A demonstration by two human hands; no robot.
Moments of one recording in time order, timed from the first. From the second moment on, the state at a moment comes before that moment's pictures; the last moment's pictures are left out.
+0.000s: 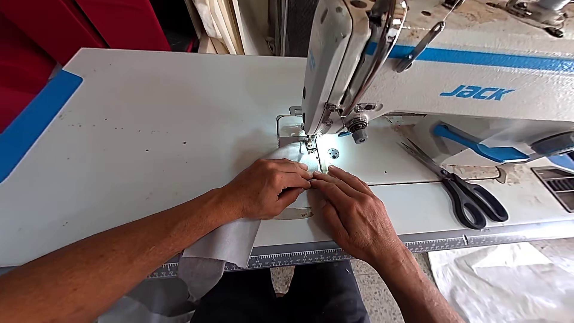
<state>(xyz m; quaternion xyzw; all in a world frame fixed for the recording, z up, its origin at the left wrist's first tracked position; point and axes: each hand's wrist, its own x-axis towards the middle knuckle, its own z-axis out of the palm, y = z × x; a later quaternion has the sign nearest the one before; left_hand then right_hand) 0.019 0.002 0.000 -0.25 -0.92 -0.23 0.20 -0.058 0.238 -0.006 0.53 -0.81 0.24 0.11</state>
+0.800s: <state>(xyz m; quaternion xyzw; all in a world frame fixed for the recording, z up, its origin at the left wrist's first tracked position) 0.008 -0.012 -0.001 -0.26 -0.91 -0.24 0.21 -0.109 0.334 0.048 0.33 -0.87 0.24 0.28</state>
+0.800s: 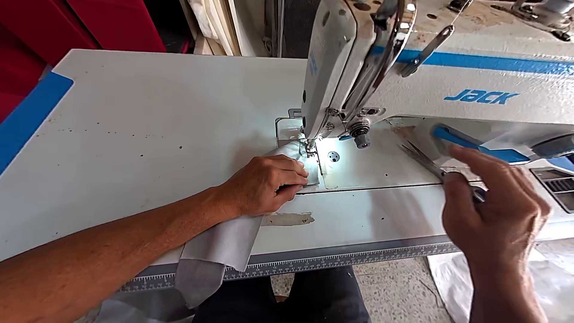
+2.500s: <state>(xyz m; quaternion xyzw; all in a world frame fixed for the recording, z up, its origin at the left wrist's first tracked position) -0.030 -0.039 0.002 -0.25 -0.92 -0.21 0.22 -0.142 0.399 0.006 0.23 -0.93 0.22 0.20</state>
